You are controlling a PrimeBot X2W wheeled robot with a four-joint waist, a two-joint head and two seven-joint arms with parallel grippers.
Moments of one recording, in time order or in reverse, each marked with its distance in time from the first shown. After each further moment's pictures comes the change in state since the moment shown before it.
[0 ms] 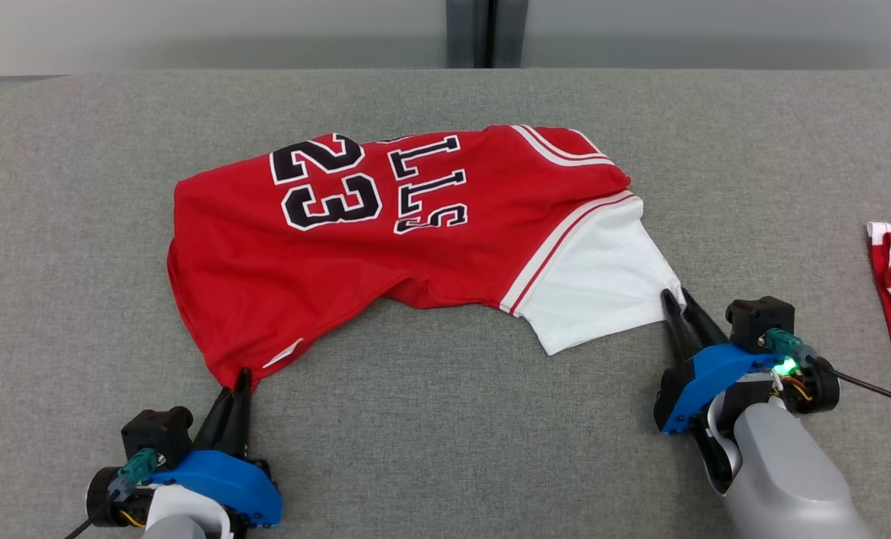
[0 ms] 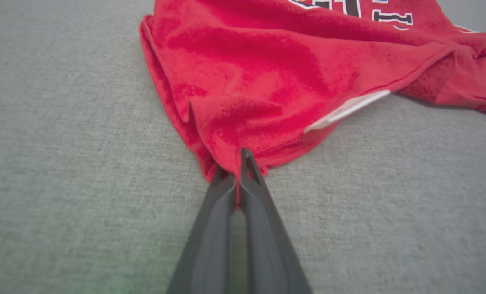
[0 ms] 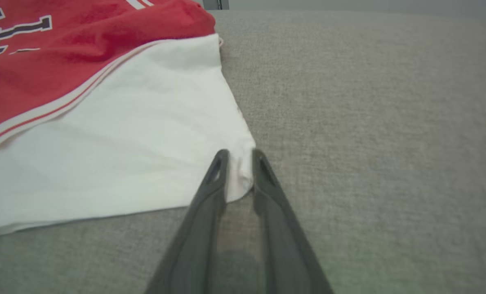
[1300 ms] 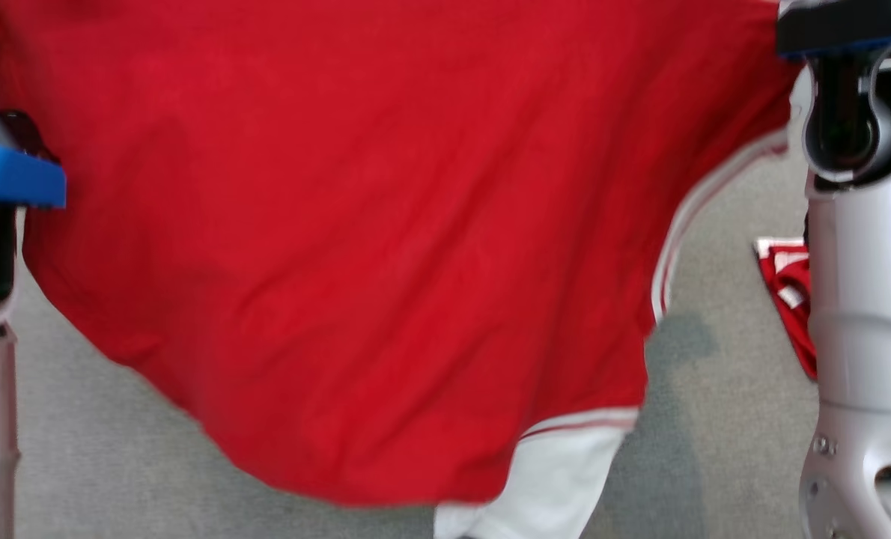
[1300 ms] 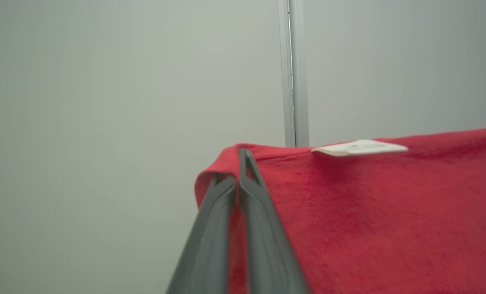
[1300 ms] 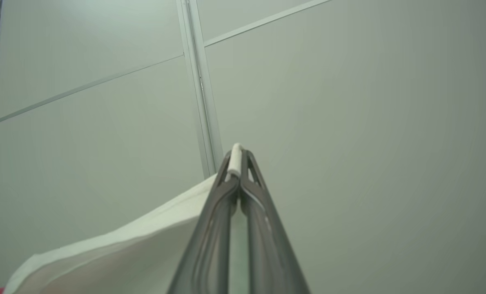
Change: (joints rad) left arm -0.436 0.241 0.145 -0.491 -0.024 0.004 0.205; right arm -0.421 0.003 -0.070 -0.624 0.279 0.000 0.097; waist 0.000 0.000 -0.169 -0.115
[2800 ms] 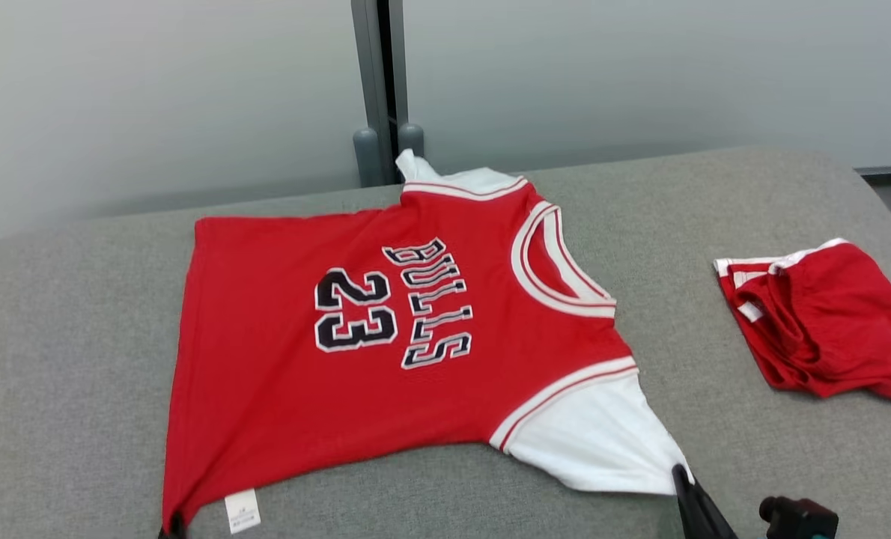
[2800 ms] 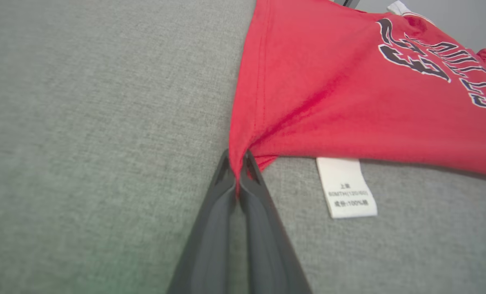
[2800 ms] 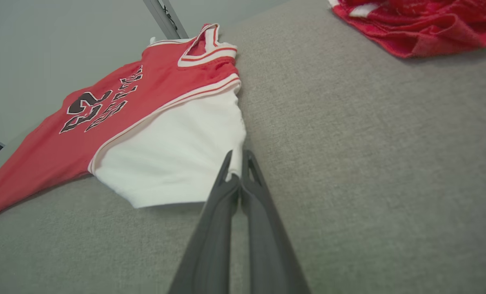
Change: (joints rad) left arm 0.611 -0.277 0.103 0.602 0.014 0.006 -0.205; right arm 0.963 0.001 0.159 0.184 0.082 0.000 -0.090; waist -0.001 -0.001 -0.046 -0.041
